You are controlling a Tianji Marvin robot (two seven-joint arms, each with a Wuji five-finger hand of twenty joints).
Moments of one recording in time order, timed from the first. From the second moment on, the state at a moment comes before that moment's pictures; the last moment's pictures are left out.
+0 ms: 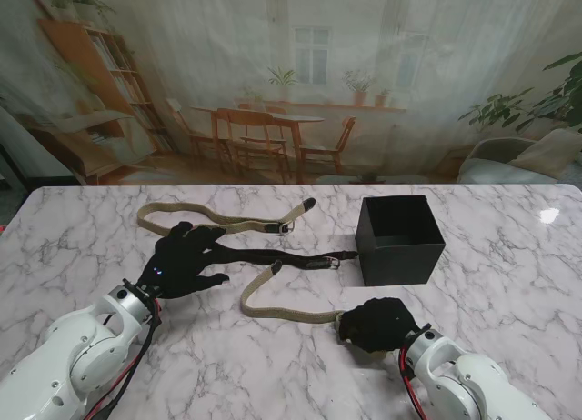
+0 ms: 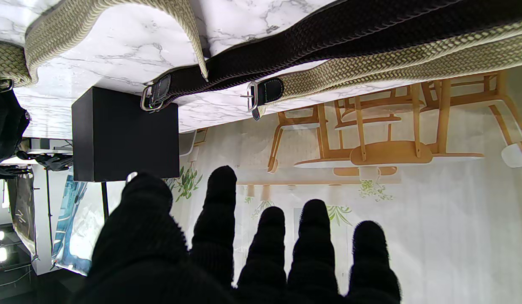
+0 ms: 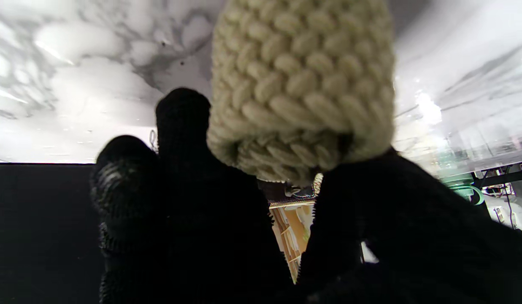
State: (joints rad) left arm 1.65 -1.03 -1.35 -1.62 1.19 -0.38 0.22; right arm -1.73 -1.04 1.21 -1.56 -1.08 -0.26 -0.11; left_hand 0.87 -0.04 -0.01 -0.03 0.57 0.05 0.26 0.55 0.37 0.15 0.11 0.32 0.33 0.17 0.20 0.47 -0.01 0.24 0.43 0.56; right_hand 0.62 -0.55 0.89 -0.25 0.82 -0.35 0.86 0.04 1.26 0.25 0.57 0.42 1.29 0.18 0.88 0.54 0.91 0.36 1.40 0.45
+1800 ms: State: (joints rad) left arm 1.65 -1.03 -1.34 -1.62 1.19 -0.38 0.22; right arm -1.75 -1.01 1.21 -1.66 -1.11 -0.24 0.06; left_hand 0.86 -0.04 -0.01 -0.03 0.57 0.05 0.26 0.55 0.37 0.15 0.11 0.32 0.33 0.17 0.20 0.47 -0.01 0.24 0.42 0.56; right_hand 0.61 -0.74 0.97 -0.26 0.61 -0.23 0.77 0.29 0.68 0.31 0.31 0.21 0.78 0.18 0.25 0.28 0.43 0.46 1.05 0.39
